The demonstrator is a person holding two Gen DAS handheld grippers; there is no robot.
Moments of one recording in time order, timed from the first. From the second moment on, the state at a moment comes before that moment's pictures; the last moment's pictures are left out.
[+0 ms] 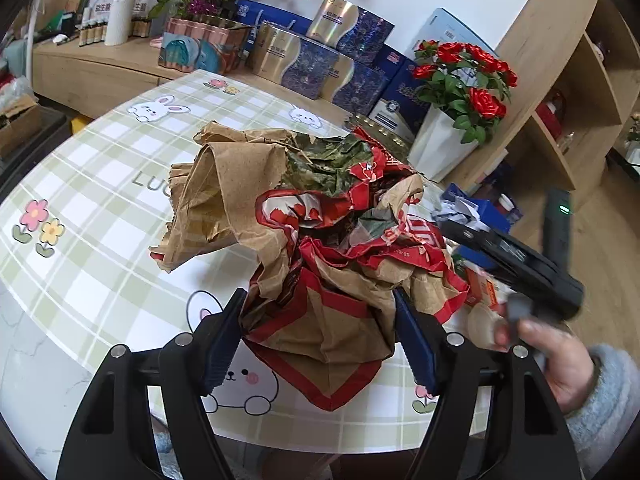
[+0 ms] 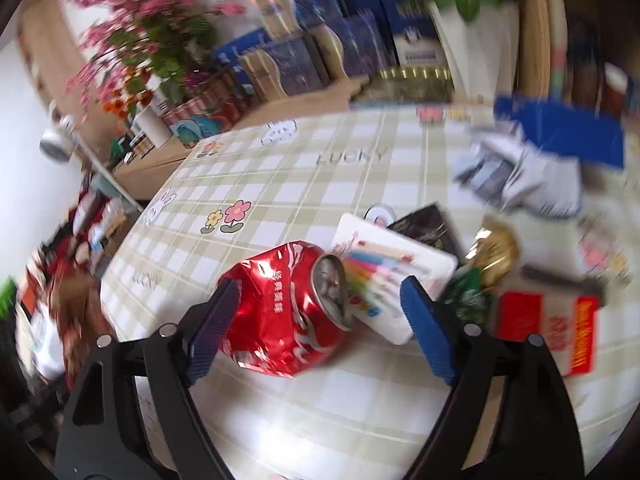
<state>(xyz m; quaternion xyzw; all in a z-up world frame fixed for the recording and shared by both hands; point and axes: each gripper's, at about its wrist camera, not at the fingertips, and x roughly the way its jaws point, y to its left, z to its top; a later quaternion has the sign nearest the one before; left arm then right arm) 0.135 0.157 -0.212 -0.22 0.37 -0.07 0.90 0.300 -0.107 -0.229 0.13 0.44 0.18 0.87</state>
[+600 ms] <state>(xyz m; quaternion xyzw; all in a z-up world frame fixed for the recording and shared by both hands) 0.125 0.171 -0.219 -0.22 0.37 -0.06 0.90 0.294 -0.086 -0.237 0.09 0.44 0.18 0.88</state>
